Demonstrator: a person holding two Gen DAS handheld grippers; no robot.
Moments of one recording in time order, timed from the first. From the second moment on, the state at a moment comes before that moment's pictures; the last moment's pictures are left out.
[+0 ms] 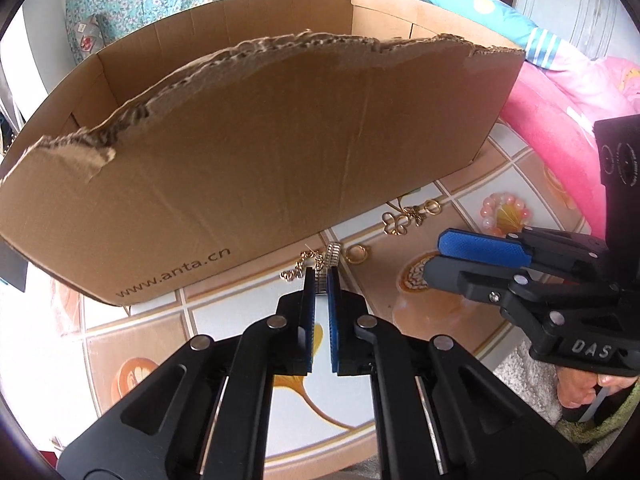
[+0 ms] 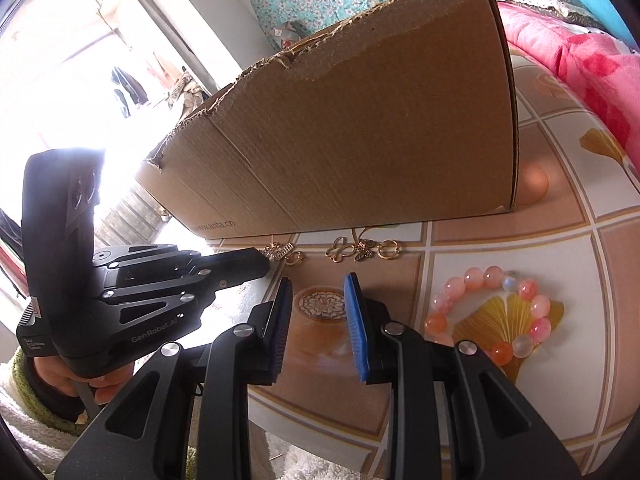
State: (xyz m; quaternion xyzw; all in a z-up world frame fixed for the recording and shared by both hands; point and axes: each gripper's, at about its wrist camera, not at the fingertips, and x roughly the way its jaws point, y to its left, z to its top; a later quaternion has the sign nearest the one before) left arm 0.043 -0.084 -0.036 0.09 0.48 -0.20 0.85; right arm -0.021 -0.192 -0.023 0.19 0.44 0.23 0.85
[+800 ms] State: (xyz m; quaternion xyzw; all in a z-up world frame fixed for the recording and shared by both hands) left arm 0.013 -0.024 -0.035 0.04 0.45 -0.15 0.88; right arm -0.012 -0.158 -0.002 0.11 0.47 0.21 0.85
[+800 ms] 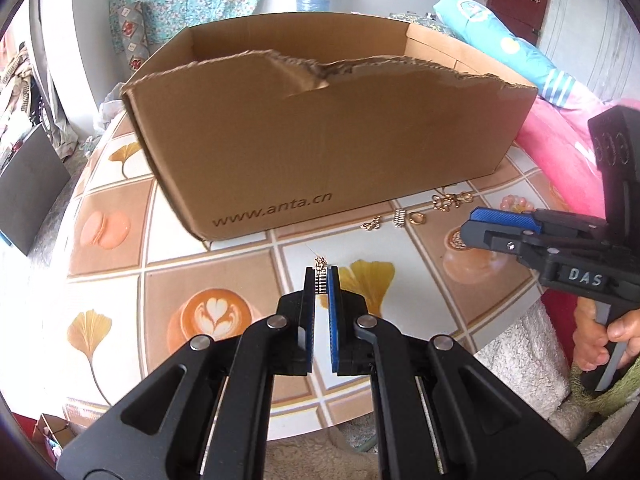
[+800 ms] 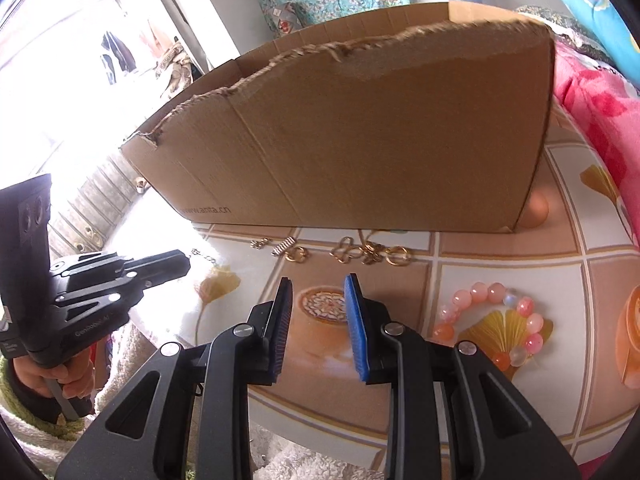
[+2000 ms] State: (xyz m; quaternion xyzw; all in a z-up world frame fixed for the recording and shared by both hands) left arm 0.007 0.007 -0.047 -0.02 0.43 -0.16 0.89; right arm 0.029 -0.082 0.010 0.00 0.50 0.21 0.84
